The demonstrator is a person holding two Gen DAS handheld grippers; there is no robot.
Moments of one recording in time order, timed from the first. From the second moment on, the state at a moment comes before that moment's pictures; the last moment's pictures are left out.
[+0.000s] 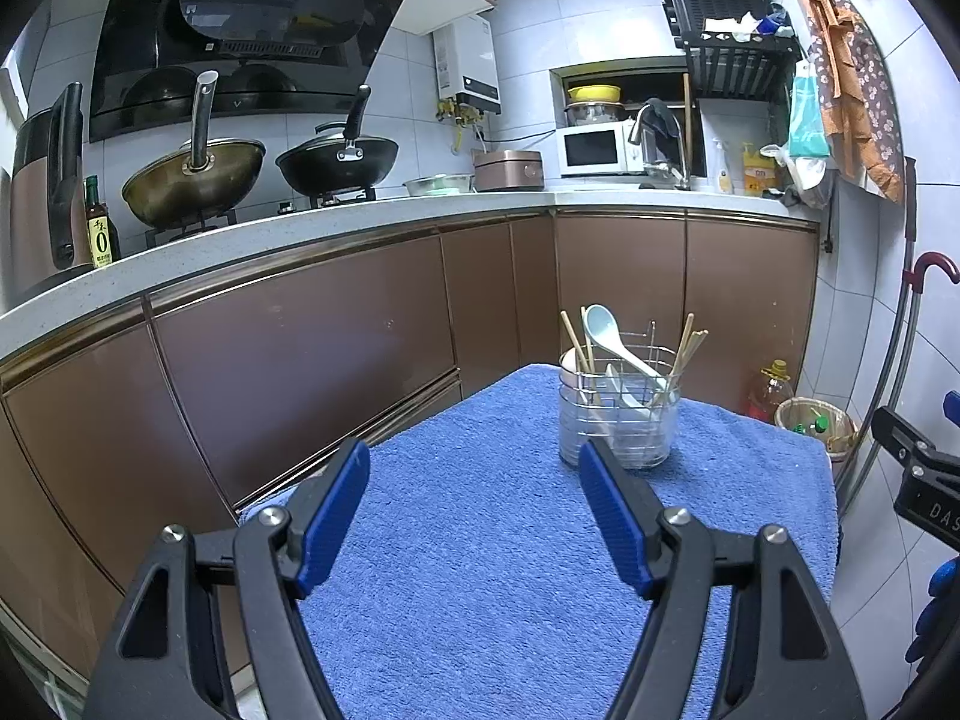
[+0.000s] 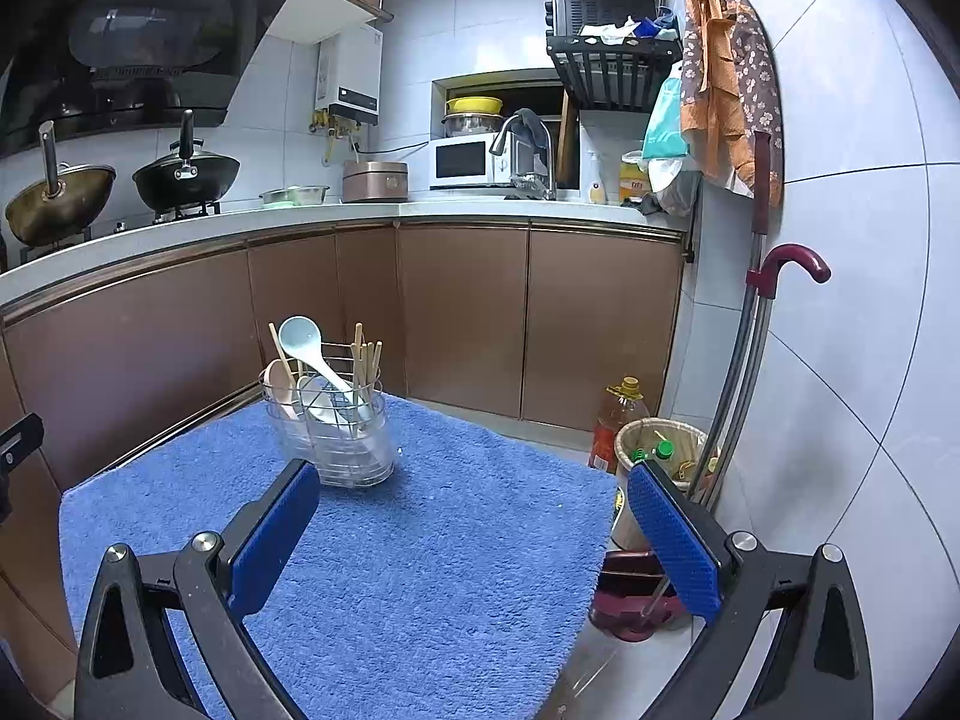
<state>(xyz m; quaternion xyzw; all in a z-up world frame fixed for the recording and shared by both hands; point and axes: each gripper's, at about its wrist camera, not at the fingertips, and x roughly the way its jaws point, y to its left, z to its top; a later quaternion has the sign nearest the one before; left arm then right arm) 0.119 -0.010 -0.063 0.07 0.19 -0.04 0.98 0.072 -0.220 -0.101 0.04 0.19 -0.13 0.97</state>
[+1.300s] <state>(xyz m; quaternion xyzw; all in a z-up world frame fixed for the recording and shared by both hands) 0.116 -0.007 -0.063 0.06 0.19 -0.04 0.98 0.071 -0.220 -0.101 0.04 0.19 -0.14 0.97</state>
